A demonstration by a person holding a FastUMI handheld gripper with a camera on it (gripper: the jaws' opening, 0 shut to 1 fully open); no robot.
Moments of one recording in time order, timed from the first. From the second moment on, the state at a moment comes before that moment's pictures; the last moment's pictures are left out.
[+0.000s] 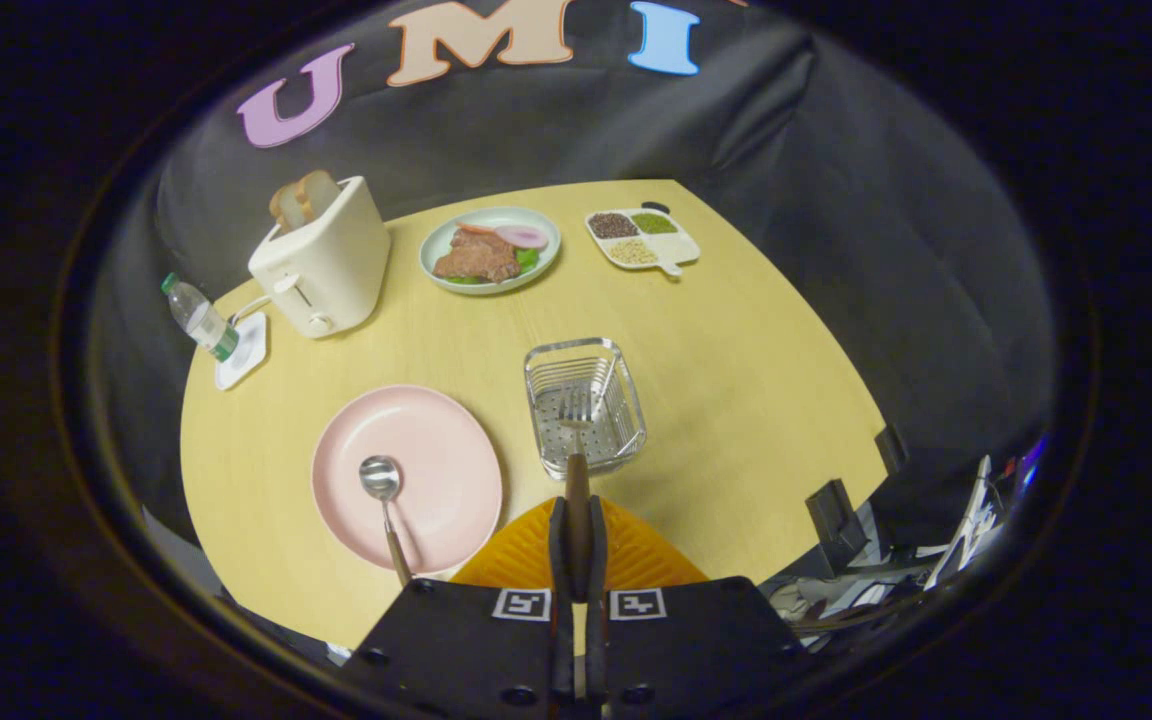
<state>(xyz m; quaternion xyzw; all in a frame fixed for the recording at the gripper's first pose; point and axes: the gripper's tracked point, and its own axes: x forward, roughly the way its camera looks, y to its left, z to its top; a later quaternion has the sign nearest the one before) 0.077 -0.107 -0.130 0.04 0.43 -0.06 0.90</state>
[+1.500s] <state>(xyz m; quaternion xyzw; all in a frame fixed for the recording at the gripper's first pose) 0.050 -0.076 -0.065 -0.06 0.38 -0.01 0.92</state>
